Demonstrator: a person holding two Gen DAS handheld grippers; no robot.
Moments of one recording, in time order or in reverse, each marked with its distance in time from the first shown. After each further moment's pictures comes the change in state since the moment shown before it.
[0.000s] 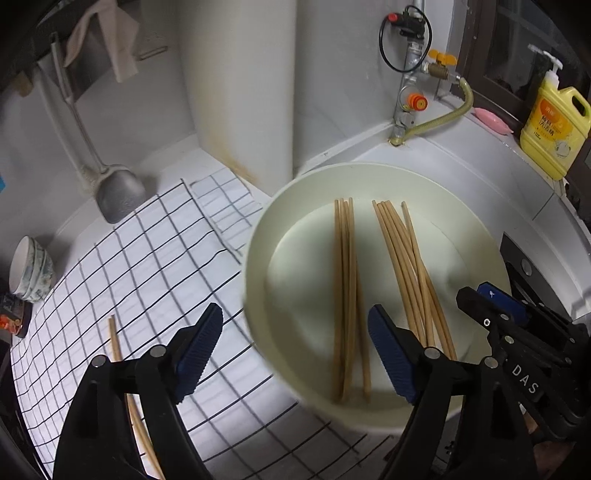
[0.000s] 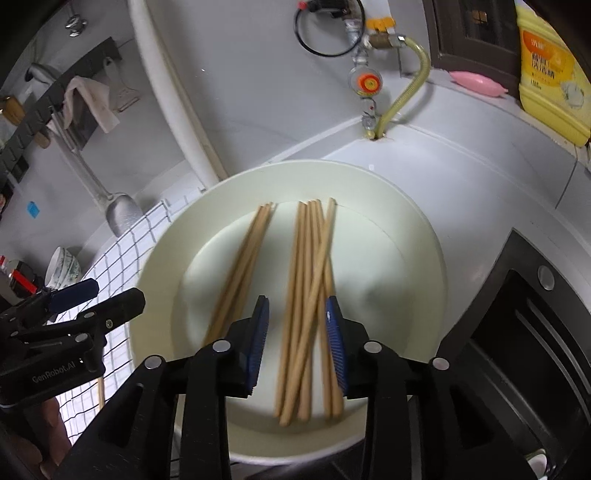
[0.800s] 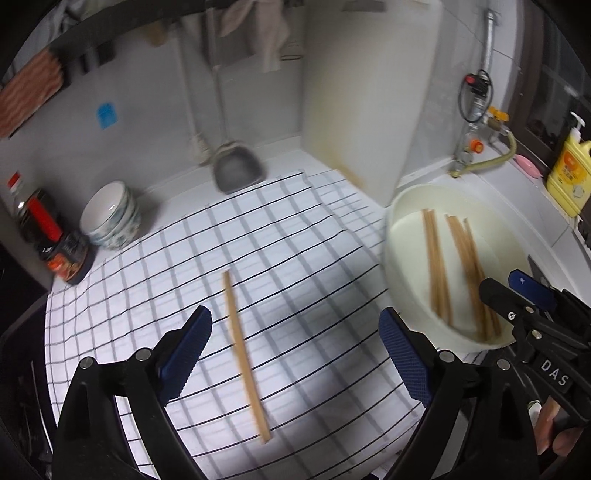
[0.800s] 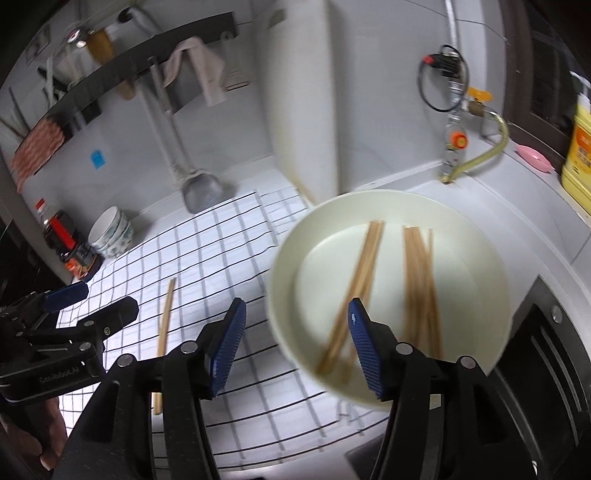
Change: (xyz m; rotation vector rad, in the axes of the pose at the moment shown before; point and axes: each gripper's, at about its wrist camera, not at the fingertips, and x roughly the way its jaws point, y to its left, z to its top) left arm -0.080 0.130 -0.067 -0.169 -0.064 0.109; right arm -0.043 0.136 -0.020 -0.206 -0.037 0.058
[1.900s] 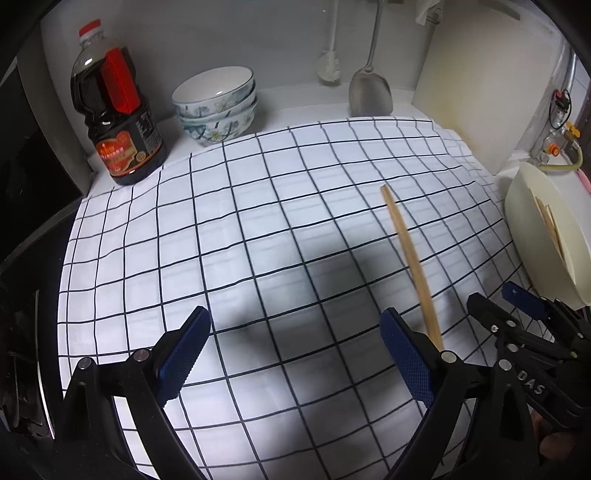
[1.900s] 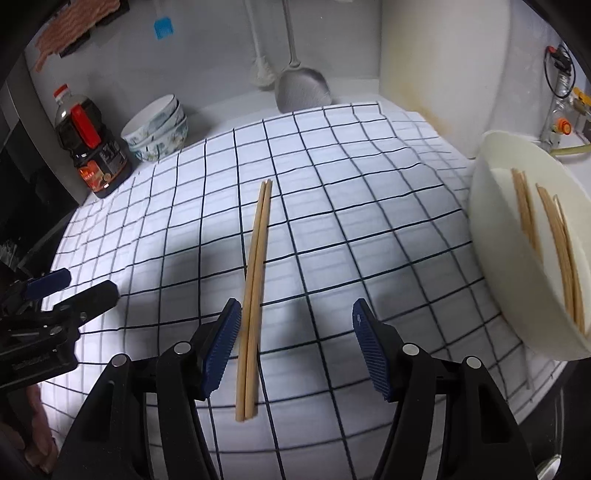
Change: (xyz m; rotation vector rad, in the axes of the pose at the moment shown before) left arm 0.047 0.170 -0.088 -0.167 0.118 0.078; right arm 0.112 0.157 -0.074 -0.145 0.186 0.056
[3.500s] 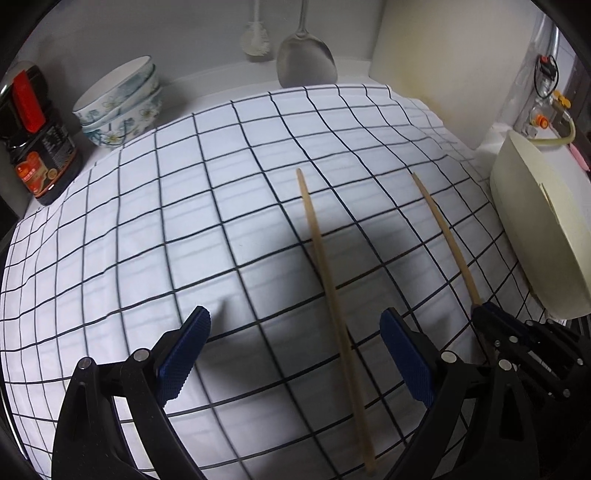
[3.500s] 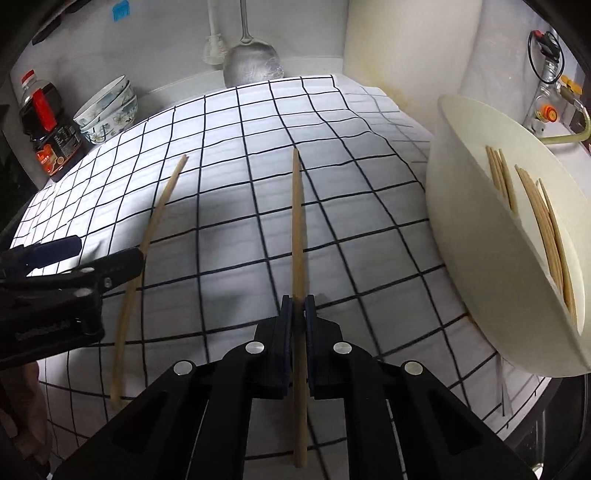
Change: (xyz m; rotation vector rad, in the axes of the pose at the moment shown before) left arm 0.068 -0.088 0.013 0.076 0.032 -0.074; right arm 0.030 -0.059 -0.014 -0.014 0.023 -0.100
